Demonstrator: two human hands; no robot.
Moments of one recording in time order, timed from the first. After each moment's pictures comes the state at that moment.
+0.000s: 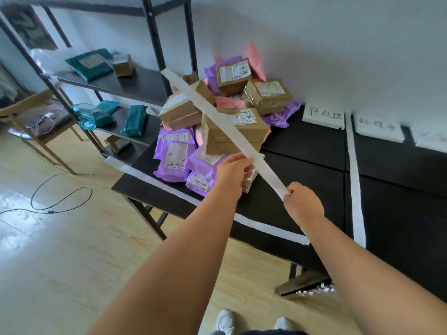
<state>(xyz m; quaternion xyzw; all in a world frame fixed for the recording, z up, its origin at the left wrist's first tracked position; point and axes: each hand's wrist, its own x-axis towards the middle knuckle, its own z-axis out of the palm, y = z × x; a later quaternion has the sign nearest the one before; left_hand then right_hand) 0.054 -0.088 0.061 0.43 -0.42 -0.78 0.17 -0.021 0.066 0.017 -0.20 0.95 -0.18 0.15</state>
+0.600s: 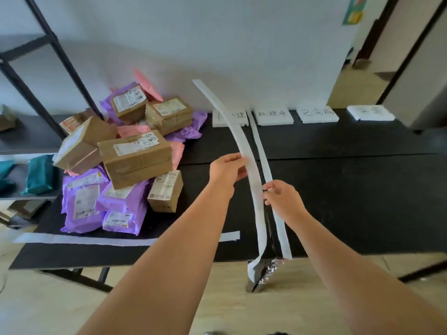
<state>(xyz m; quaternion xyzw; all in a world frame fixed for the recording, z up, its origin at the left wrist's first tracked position) -0.055 0.070 0.088 0.30 -0.56 -0.77 0.04 -0.062 0.222 0.037 -0.04 0.90 -0.41 0.12</state>
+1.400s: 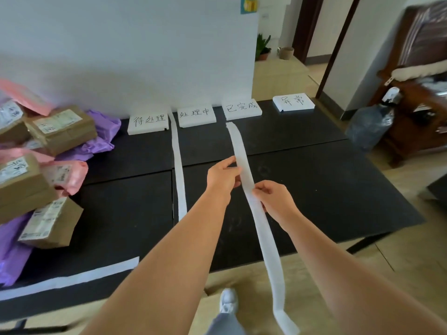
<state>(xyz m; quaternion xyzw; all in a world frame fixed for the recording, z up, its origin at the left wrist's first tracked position) -0.188 0.348 0.062 0.27 -0.66 -0.70 -0.03 -0.169 0.489 0.030 0.04 0.87 -0.48 0.12</state>
